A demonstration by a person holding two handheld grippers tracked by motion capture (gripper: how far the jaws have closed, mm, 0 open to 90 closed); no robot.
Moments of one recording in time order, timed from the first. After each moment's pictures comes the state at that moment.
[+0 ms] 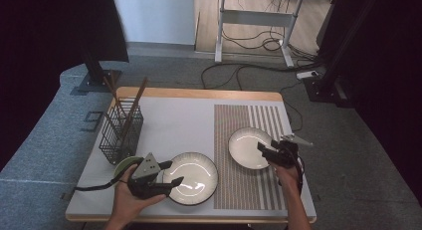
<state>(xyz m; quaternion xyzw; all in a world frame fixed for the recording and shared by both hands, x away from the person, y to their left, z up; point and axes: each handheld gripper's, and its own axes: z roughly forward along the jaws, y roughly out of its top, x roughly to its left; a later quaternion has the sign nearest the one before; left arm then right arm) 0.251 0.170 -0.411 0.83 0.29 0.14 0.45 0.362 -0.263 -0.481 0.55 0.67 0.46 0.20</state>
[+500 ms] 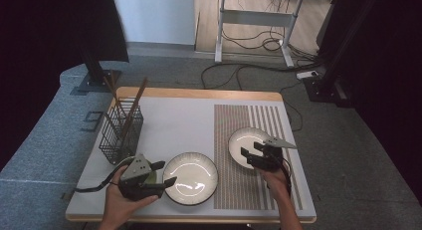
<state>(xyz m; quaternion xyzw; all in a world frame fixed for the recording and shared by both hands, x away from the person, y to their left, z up) 0.243 0.186 -0.404 0.82 0.30 0.14 0.46 0.348 -0.216 -0.475 0.47 0.71 0.48 0.19</state>
